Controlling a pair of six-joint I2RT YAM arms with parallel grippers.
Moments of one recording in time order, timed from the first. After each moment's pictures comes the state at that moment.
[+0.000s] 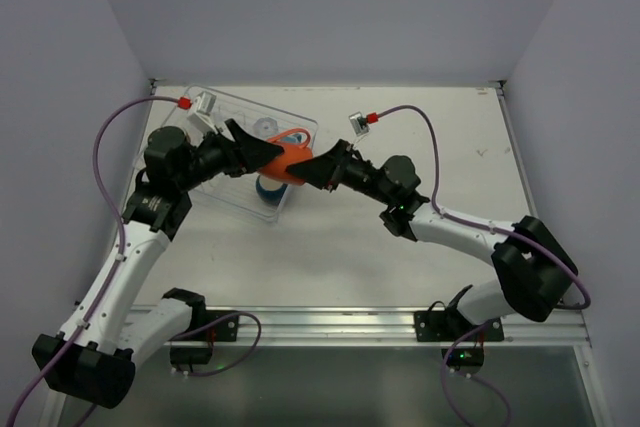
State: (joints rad) left arm -0.26 0.95 0.95 -0.18 0.53 -0.74; right arm 0.76 1.44 0.79 0.91 -0.40 1.07
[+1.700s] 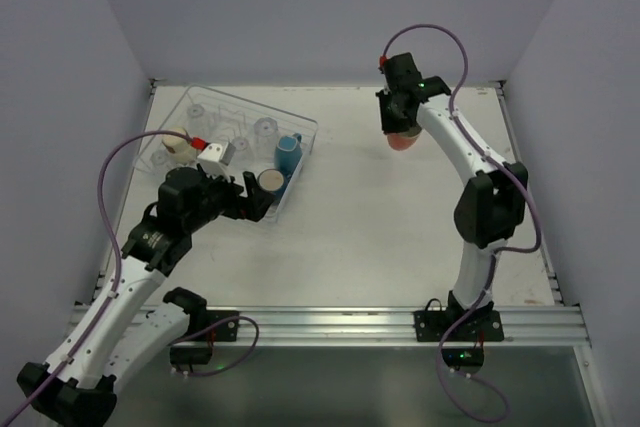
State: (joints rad) left arm -0.40 0.73 0.76 -0.43 0.20 -0.33; right arm 0.36 1.88 1.85 -0.91 0.14 0.20
